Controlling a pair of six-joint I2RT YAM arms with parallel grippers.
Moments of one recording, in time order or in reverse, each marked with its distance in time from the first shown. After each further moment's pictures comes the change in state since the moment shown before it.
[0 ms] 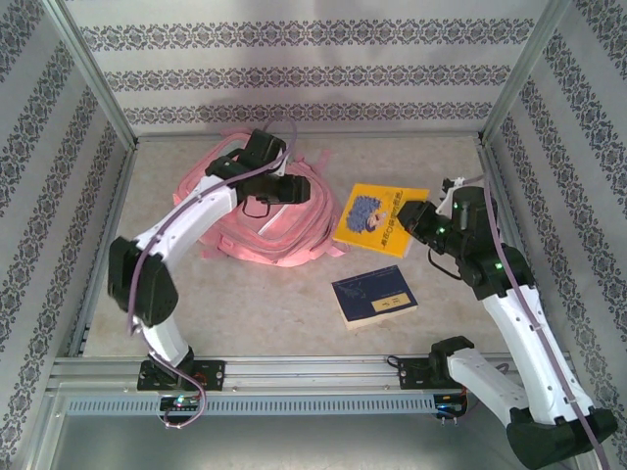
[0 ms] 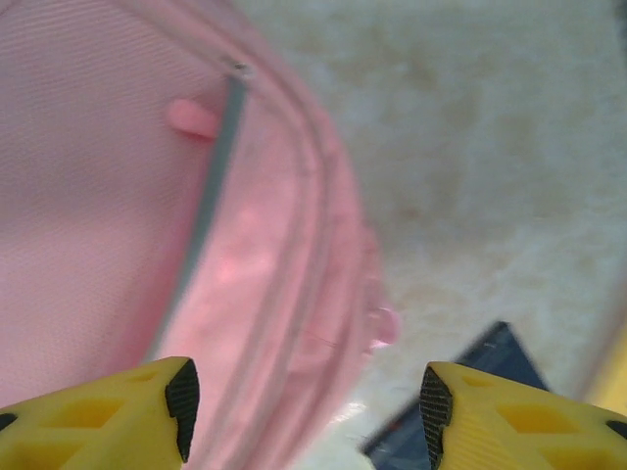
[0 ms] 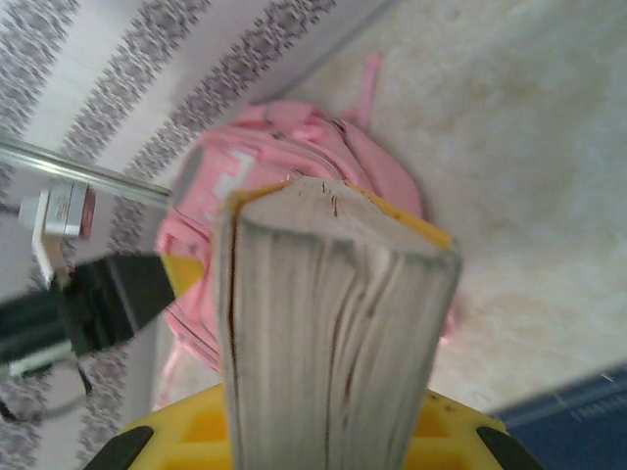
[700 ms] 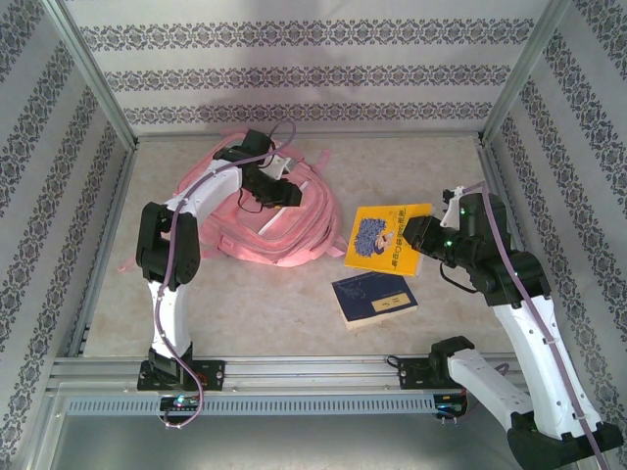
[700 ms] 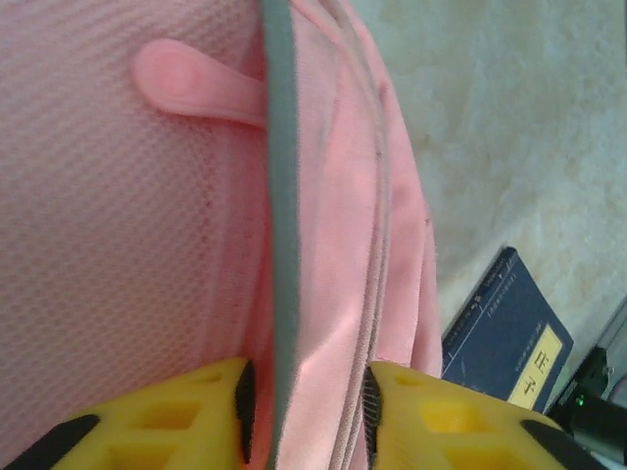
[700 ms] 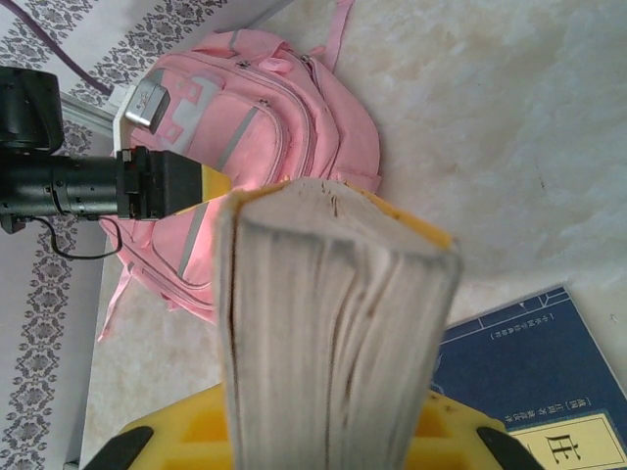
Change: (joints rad) left arm 0.136 0.269 0.092 -0.043 0.399 0.243; right arm 0.002 -0.022 0.090 -0.221 -0.029 -0.131
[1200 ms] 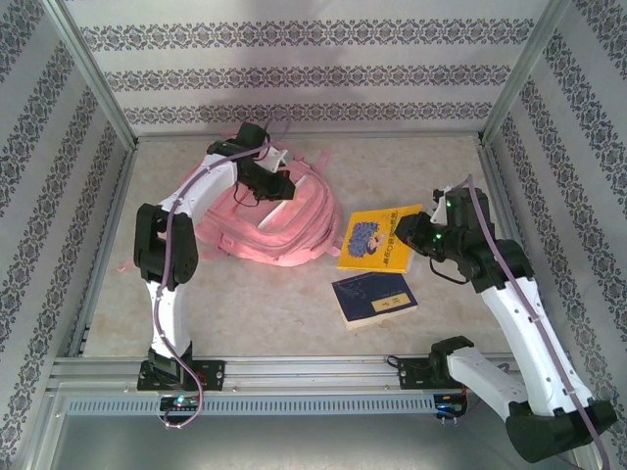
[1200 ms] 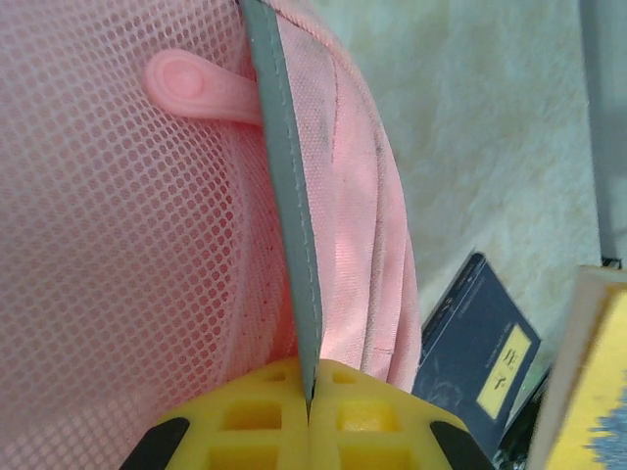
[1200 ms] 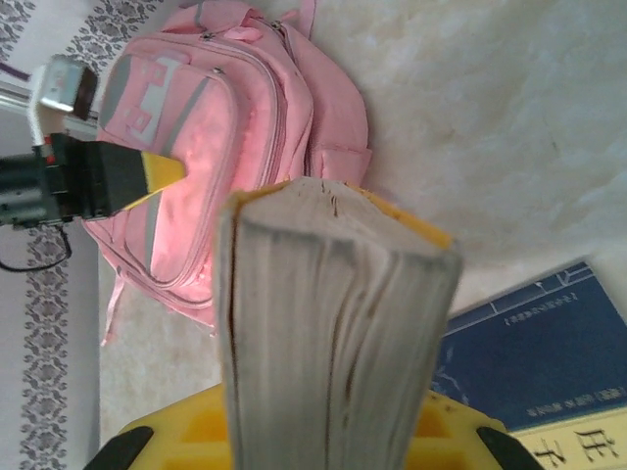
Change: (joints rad) left arm 0.031 -0.018 0.087 -0.060 0.023 -0.006; right arm 0.000 0.095 -0.059 0.085 -0.036 0.103
